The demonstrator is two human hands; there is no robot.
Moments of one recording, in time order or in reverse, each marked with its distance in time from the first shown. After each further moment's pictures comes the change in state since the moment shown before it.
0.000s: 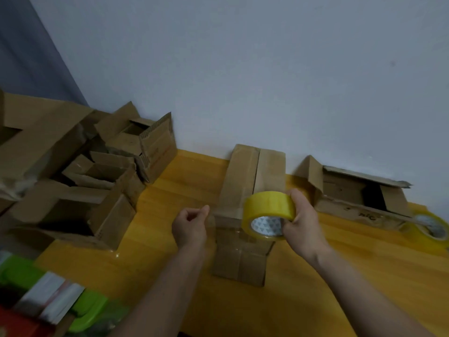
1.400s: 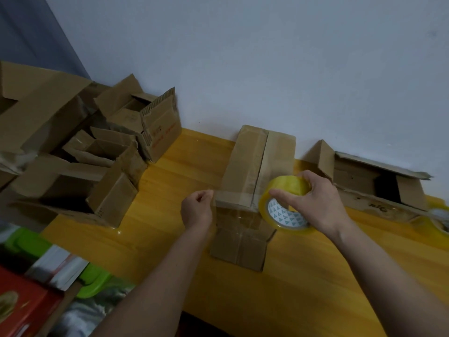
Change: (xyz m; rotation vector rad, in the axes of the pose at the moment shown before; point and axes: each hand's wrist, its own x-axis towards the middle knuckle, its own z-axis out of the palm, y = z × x) left_hand 0.035 -0.030 0.026 0.216 -0.032 0.064; right_hand 0.026 0.003 -0.020 -0.209 -0.061 0.149
